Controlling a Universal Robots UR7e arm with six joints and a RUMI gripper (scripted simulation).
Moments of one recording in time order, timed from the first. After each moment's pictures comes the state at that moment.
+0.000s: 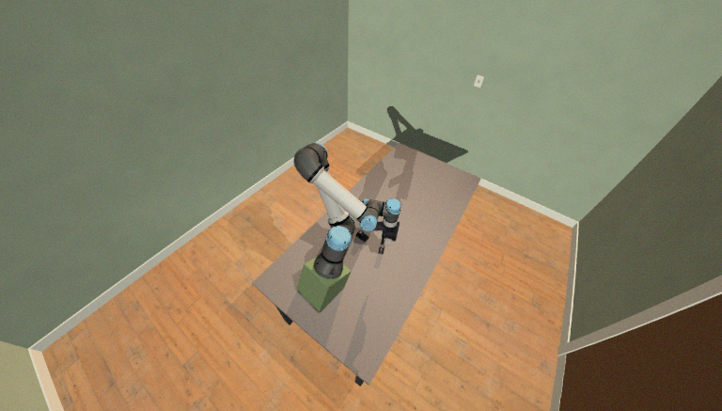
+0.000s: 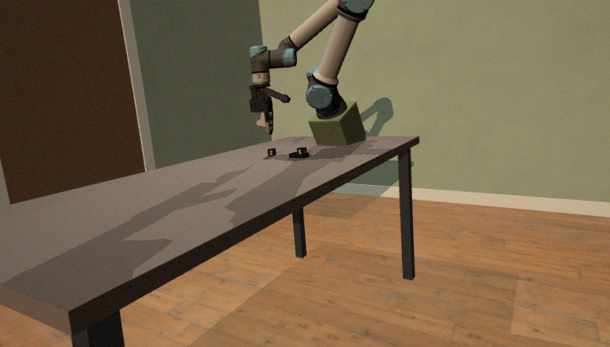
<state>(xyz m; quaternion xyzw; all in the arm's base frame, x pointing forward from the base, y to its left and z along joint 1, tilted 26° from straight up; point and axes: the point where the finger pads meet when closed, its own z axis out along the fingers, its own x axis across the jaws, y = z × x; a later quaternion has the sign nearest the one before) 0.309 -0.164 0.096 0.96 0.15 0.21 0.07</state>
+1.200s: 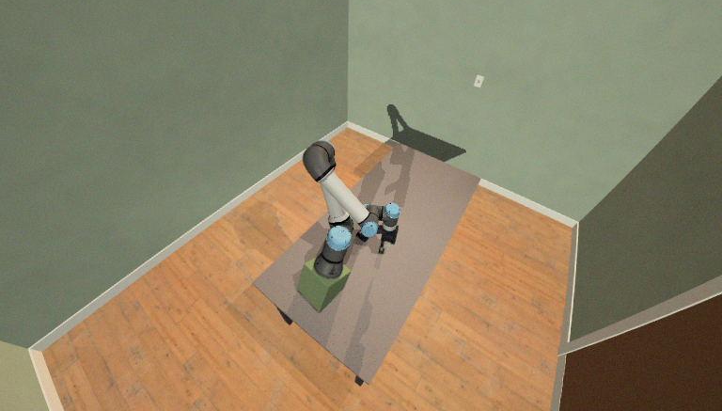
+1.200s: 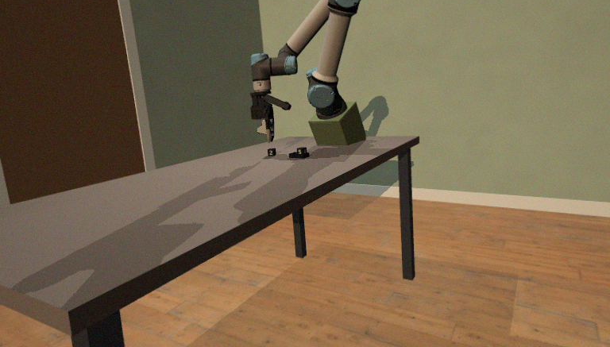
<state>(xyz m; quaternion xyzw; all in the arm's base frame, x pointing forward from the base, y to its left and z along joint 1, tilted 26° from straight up) 0.321 -0.166 0.068 0.96 0.15 0.21 0.07</state>
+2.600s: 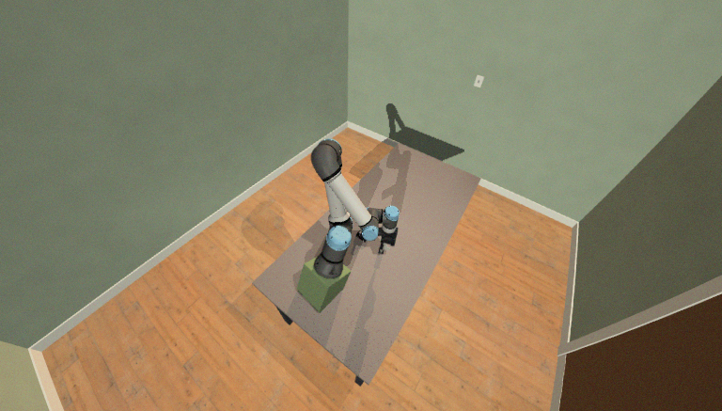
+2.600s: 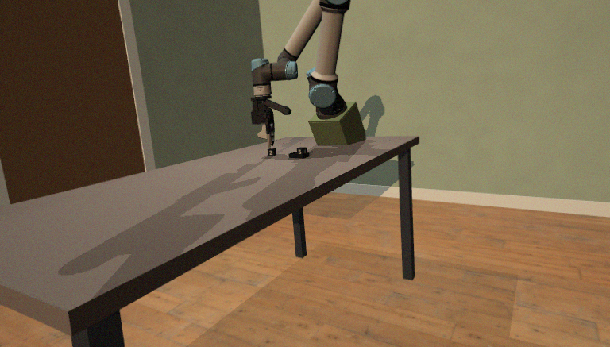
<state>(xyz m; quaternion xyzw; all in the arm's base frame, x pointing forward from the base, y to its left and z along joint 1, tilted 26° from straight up) 0.329 -0.168 0.049 0.96 0.15 0.21 0.07</state>
